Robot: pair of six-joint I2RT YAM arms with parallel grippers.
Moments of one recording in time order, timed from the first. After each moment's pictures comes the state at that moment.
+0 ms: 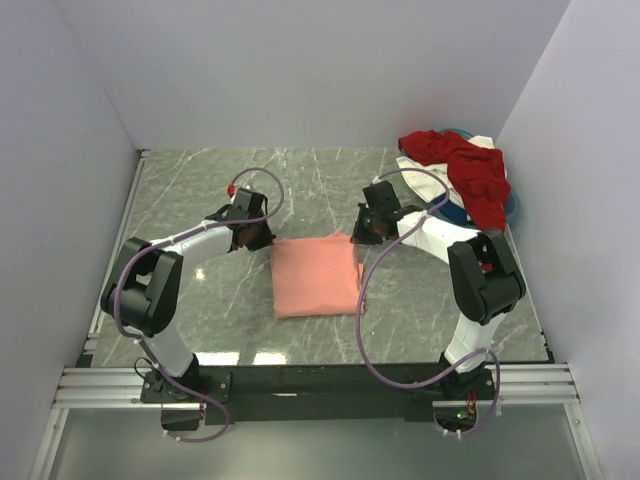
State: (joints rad) left arm -0.40 1.69 1.02 -0.22 -0.07 -0.76; right arm 0.43 1.78 1.13 -0.27 -0.04 0.62
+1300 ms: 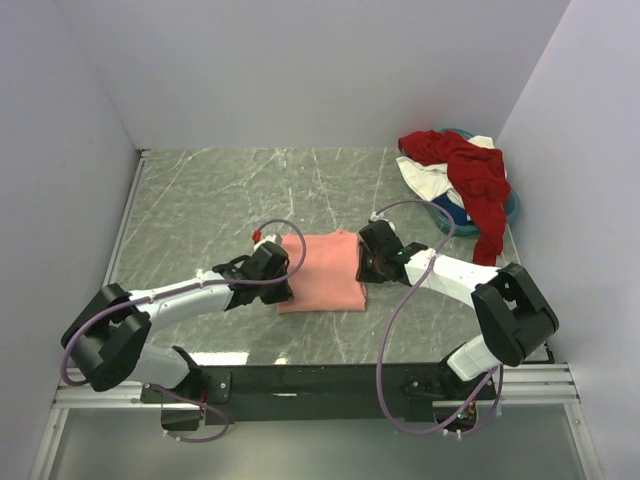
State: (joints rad) left arm -0.76 1.36 0.70 -0.25 -0.08 -0.89; right arm 0.59 1.50 0.79 -0.28 0.08 0.63
